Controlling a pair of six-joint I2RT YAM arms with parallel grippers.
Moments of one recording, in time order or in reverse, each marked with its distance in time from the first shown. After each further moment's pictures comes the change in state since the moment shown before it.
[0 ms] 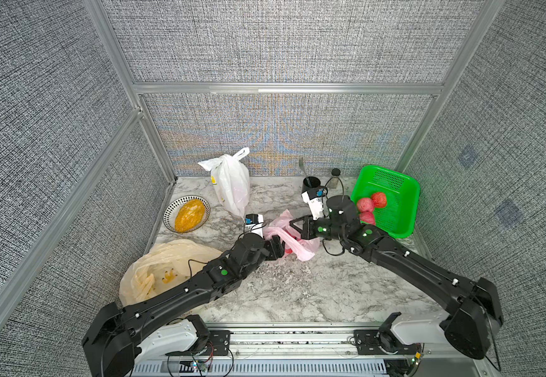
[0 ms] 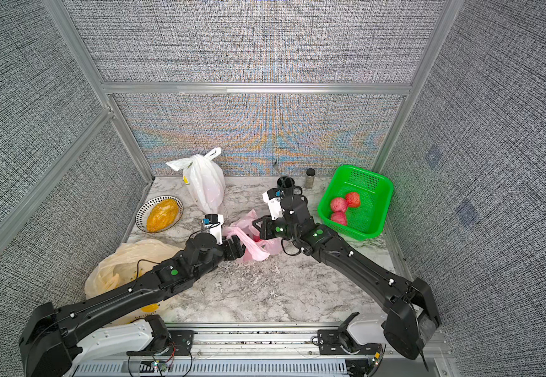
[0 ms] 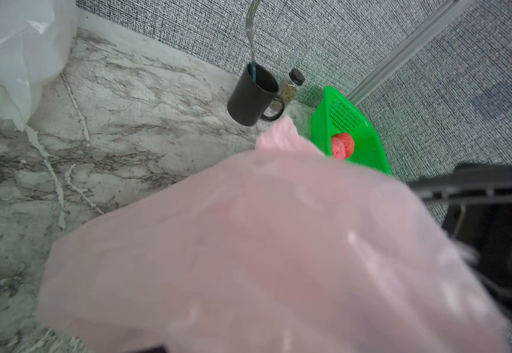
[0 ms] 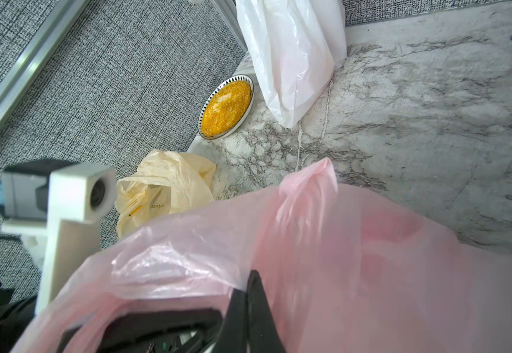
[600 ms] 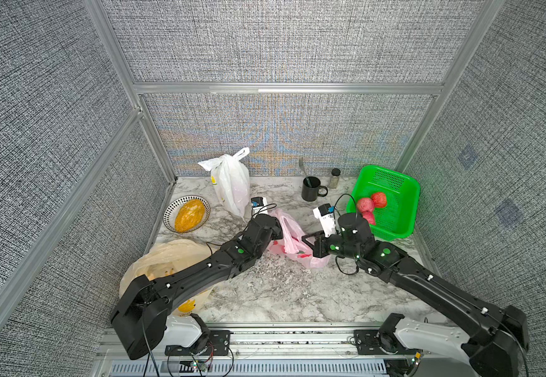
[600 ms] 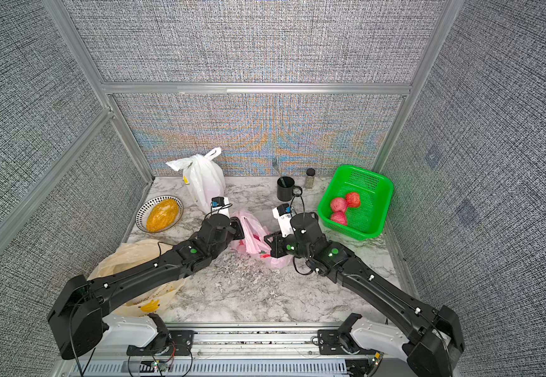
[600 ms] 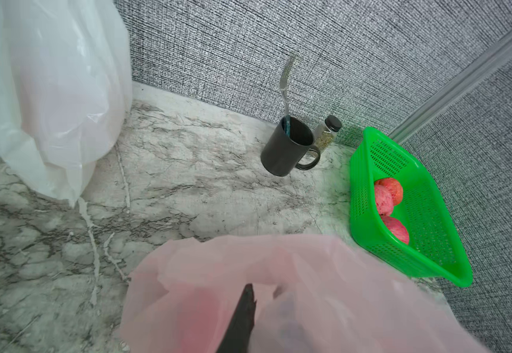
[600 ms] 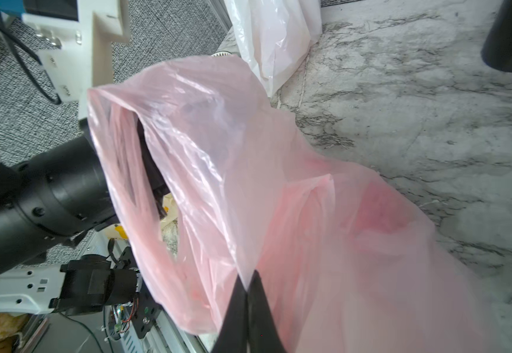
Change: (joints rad) left arm 0.083 0.222 0.158 0.062 -0.073 0.115; right arm 0.029 -0.214 -0.148 -0.122 0.114 -0.029
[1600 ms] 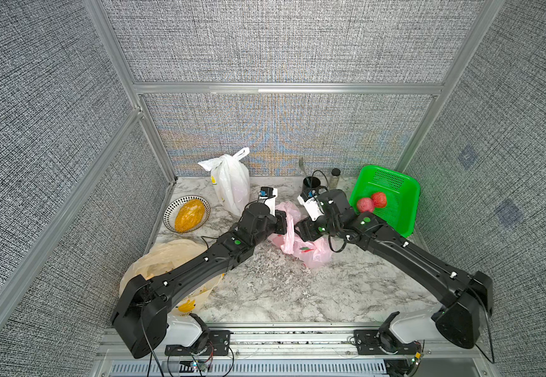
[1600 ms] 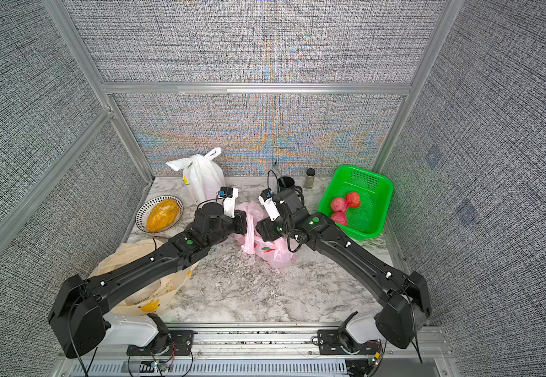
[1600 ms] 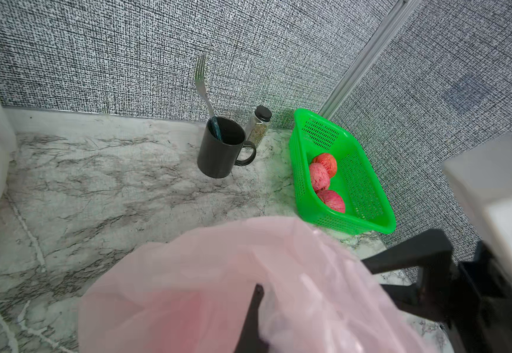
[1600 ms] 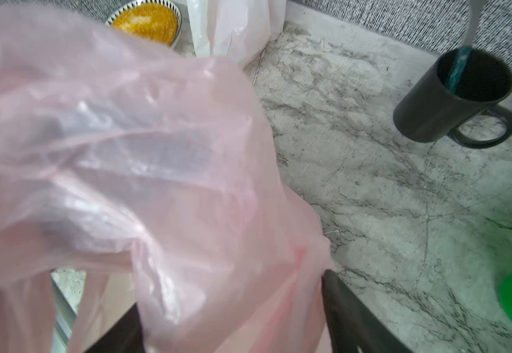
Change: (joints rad) left arm 0.069 0.010 0.084 0.017 0.323 0.150; right arm -0.024 0.326 0.355 -0.279 0.136 -0.357
